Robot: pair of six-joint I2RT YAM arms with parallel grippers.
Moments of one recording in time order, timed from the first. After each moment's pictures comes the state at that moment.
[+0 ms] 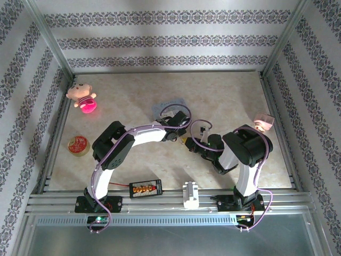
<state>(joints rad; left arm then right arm) -0.78 2.06 1.38 -0.33 -0.17 -1.19 0.47 1.89 0.26 1.26 -0.38 0.88</state>
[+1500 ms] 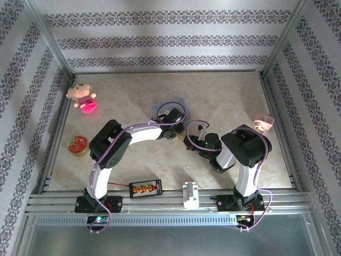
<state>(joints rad) -0.74 2.04 1.34 -0.25 -0.02 -1.29 0.50 1.89 0.30 1.25 -0.29 0.80</state>
